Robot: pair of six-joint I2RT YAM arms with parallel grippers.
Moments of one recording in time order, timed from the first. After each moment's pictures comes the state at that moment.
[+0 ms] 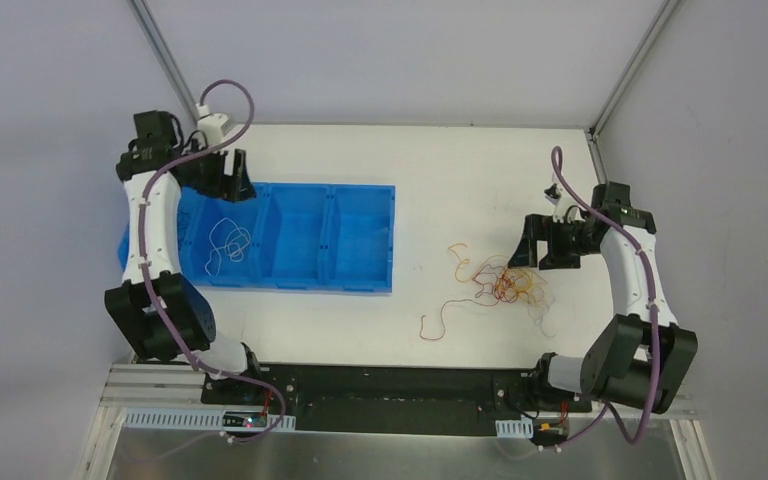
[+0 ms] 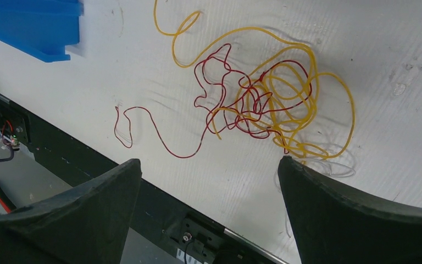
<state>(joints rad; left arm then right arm) 0.37 1.51 1.46 -0.94 0.59 0.44 -0.23 1.28 1.05 -1.07 -0.61 -0.31</state>
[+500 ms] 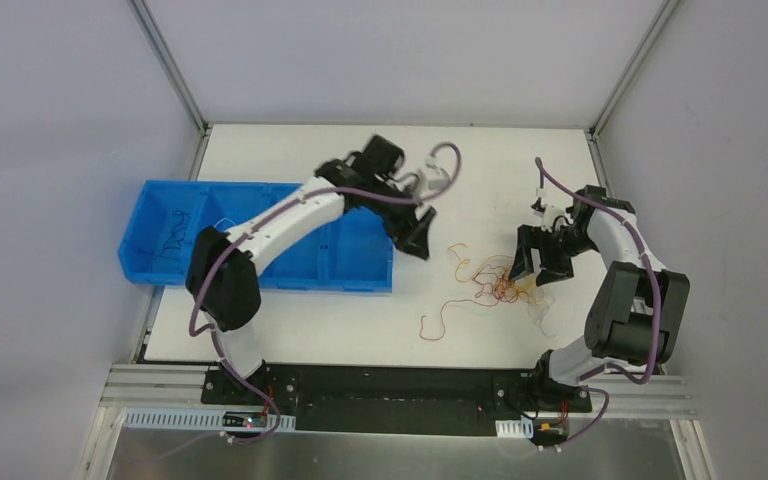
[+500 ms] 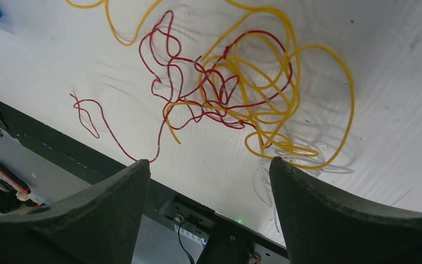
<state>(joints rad) -0.60 1.75 1.64 -0.77 0.72 0.17 -0.18 1.52 1.05 -1.08 -0.49 -0.30</state>
